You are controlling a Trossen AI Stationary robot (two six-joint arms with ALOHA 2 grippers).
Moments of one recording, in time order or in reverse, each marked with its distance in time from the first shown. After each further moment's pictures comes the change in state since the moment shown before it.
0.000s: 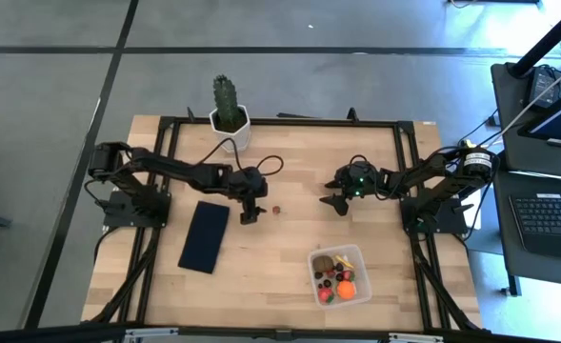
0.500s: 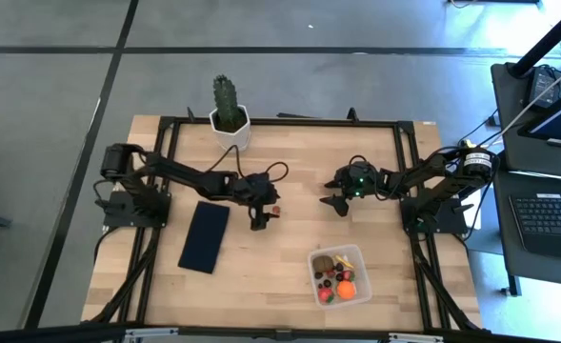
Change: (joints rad) left arm -0.055 0.103 0.000 0.273 0.005 0.035; right arm 0.000 0.000 0.000 0.004 0.003 -0.044
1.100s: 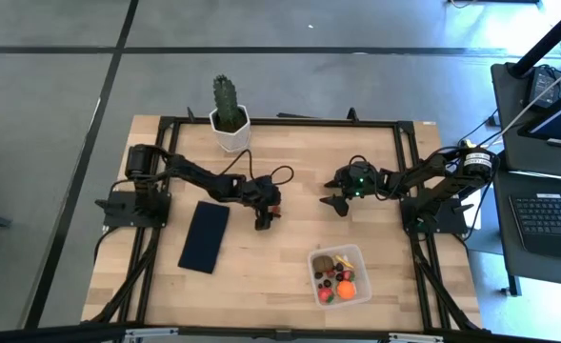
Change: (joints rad) left arm 0.042 0.200 0.002 0.123 0.009 0.011; right arm 0.000 -0.001 0.000 0.000 0.003 -0.003
